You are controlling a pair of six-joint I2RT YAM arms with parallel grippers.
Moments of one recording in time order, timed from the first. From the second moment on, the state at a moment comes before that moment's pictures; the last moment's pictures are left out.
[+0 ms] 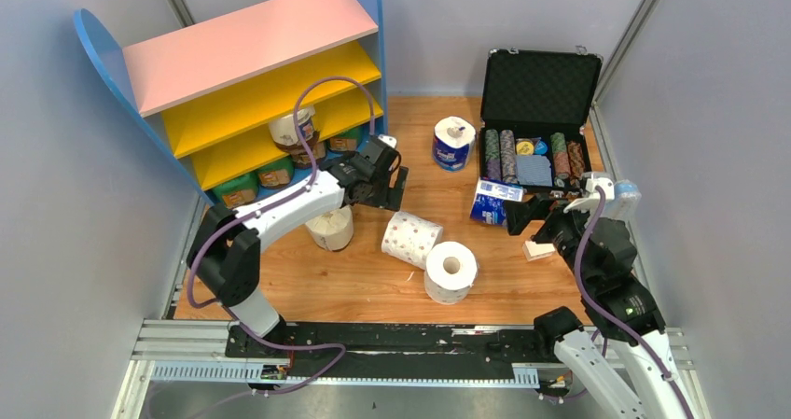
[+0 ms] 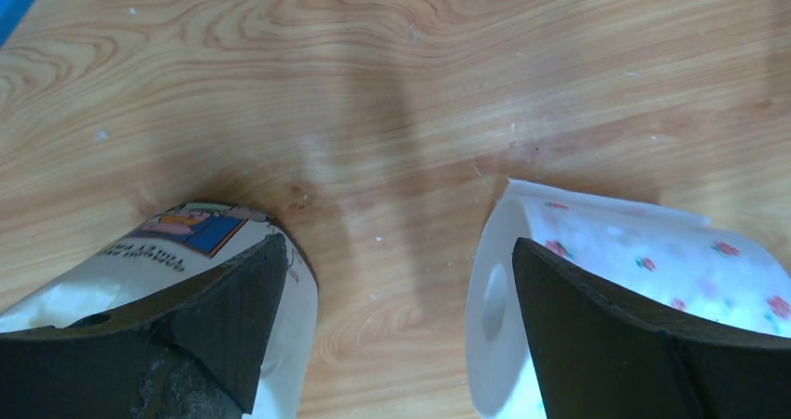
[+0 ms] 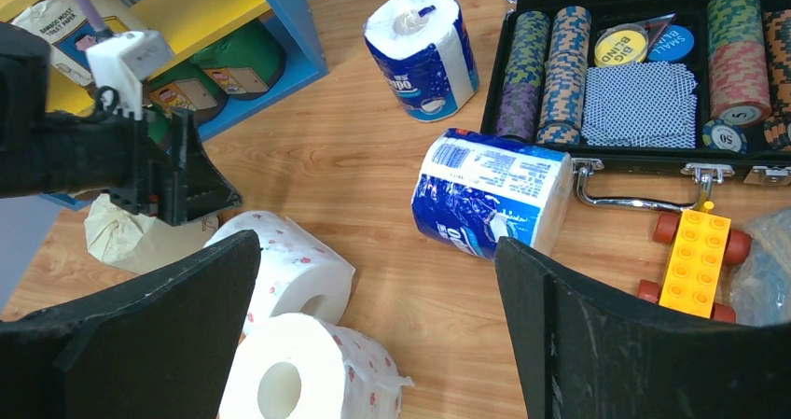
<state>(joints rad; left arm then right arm) -0.71 1.61 1.26 -0.61 -0.24 -0.39 0.38 0.42 0.75 -0.52 0.10 0.38</state>
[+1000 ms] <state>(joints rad) -0.64 1.13 0.81 -0.84 -0.43 -0.61 0.38 0.44 0.75 -0.52 0.11 0.39</state>
